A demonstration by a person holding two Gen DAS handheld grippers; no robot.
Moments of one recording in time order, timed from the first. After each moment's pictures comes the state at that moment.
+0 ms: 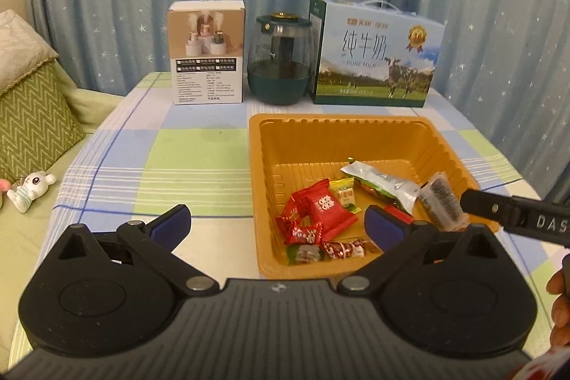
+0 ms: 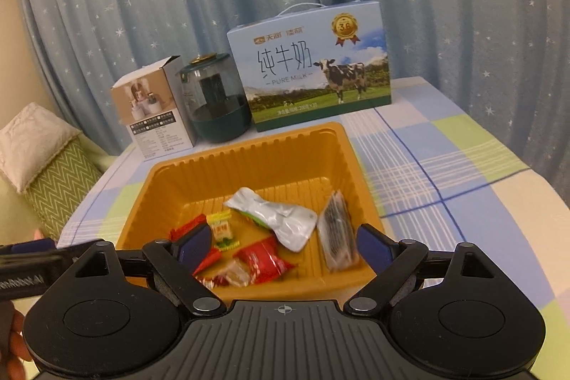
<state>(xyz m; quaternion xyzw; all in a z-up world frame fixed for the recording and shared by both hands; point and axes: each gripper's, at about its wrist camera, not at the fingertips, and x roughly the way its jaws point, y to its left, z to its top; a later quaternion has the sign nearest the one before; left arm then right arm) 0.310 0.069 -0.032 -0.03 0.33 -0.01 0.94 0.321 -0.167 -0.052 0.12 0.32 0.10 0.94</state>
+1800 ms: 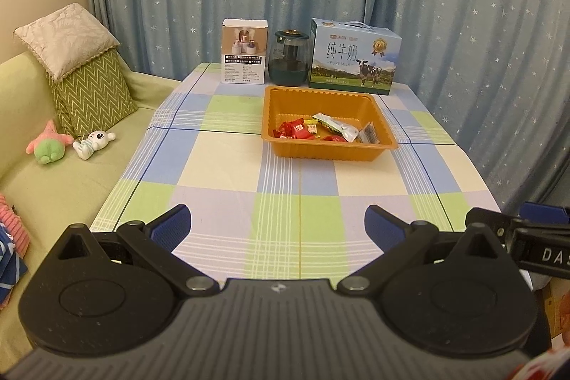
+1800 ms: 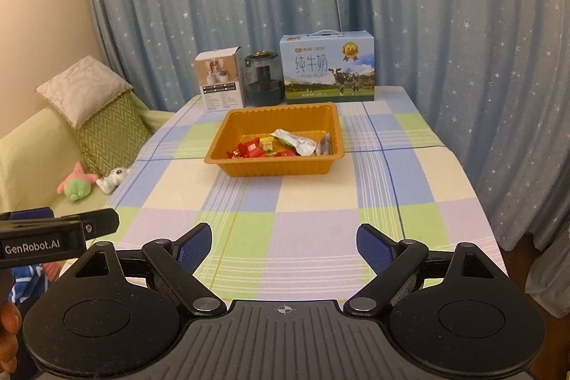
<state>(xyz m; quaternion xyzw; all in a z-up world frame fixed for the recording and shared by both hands) 0.019 0.014 0.074 -0.04 0.33 0.04 0.94 0.032 -0.191 0.066 0.05 0.33 0.13 0.93</state>
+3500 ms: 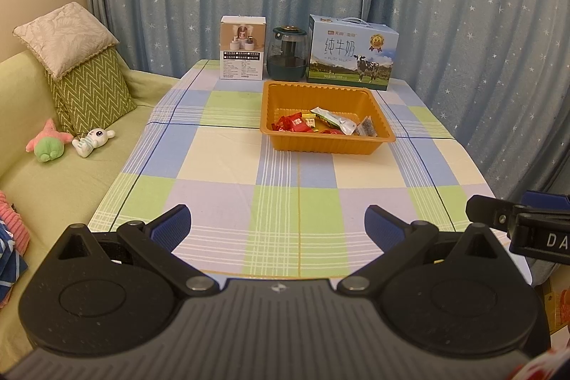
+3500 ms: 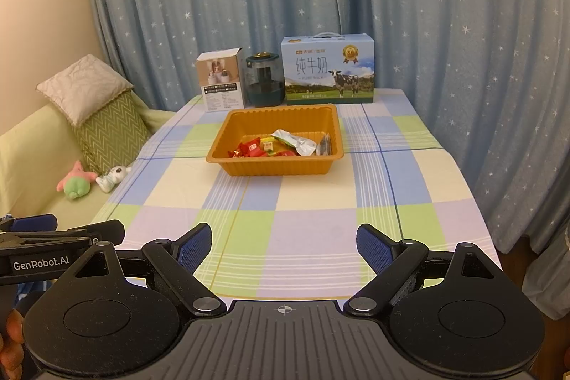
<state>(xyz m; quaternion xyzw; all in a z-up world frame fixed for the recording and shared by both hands) 0.011 0.013 0.070 -0.04 0.33 0.04 0.94 0.022 -0.188 0.069 0.04 0.33 0.13 0.93</state>
